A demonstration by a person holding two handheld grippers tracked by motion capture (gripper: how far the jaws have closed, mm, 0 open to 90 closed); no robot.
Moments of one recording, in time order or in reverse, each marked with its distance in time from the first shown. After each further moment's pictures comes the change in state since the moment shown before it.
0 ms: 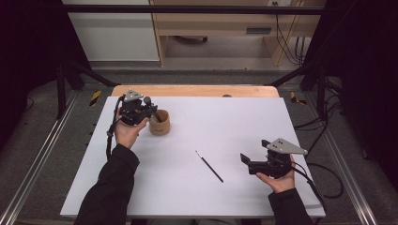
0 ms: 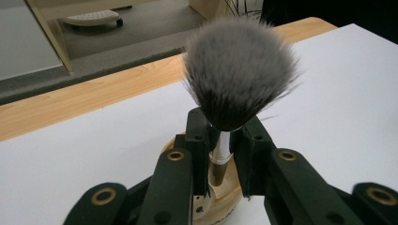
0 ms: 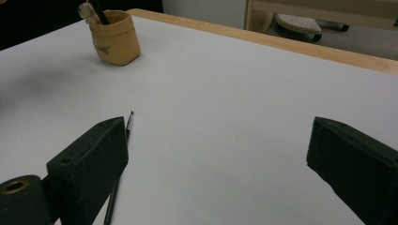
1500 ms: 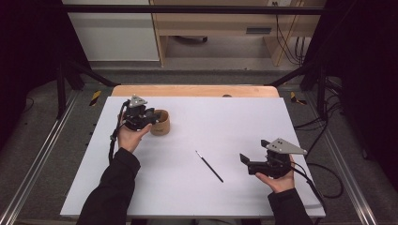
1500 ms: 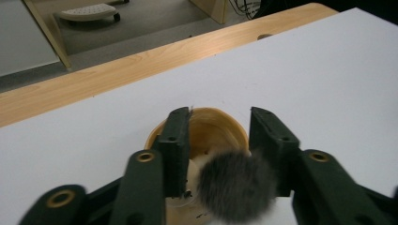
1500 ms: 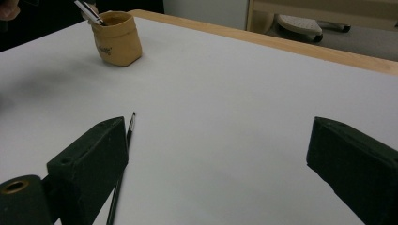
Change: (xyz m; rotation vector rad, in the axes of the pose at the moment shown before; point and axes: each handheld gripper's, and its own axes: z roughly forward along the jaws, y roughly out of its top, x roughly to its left) left arm -0.006 -0.014 0.005 0.004 -0.003 0.007; right arm 0.001 0.001 0.000 -0.001 0.005 -0.005
